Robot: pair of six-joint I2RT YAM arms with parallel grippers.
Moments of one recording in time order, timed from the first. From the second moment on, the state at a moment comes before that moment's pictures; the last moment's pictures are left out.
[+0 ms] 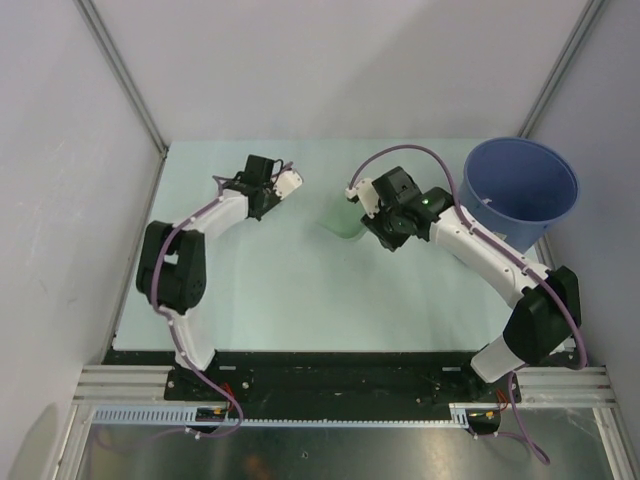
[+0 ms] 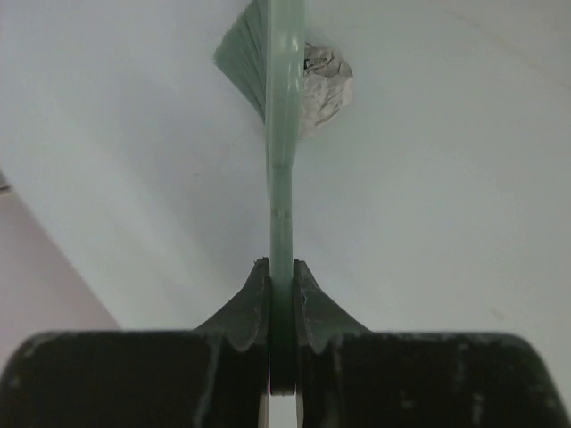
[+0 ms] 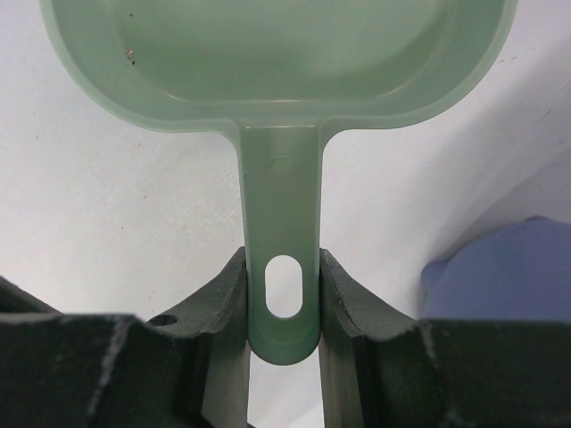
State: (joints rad) left arm -0.30 1.90 1.37 -0.37 -0.23 0.69; right arm 0.63 1.54 1.41 -0.87 0.05 -0.28
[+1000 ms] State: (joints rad) left arm -0.15 1.57 1.23 -0.75 0.17 0.39; right arm 0.76 1.90 1.34 -0.76 0.01 -0.14
